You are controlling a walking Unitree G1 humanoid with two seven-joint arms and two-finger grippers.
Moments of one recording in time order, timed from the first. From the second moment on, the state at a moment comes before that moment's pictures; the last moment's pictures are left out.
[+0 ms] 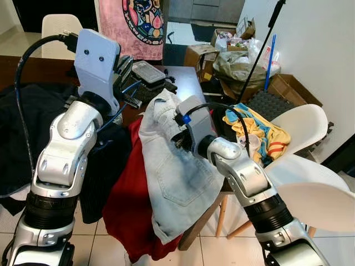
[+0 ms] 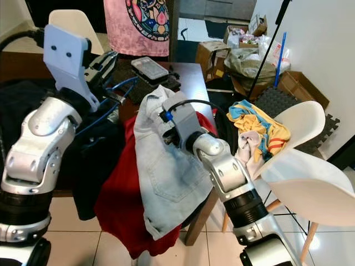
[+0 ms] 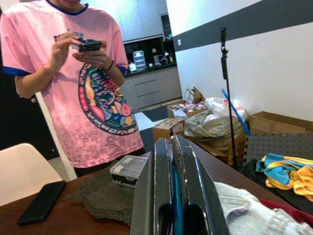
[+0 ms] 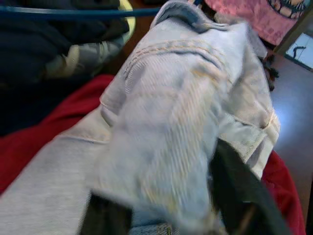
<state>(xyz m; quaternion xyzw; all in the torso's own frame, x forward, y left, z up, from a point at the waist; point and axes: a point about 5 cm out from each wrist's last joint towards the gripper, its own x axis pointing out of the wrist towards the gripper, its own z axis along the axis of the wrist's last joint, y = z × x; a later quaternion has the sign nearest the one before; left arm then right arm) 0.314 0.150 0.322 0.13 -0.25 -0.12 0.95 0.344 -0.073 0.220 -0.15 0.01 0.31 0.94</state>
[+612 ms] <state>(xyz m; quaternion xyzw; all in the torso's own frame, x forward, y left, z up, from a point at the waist) 0.318 0.186 0.351 0.17 -0.29 -0.05 0.94 0.346 -0.134 0.250 -0.13 -0.03 0.27 0.95</state>
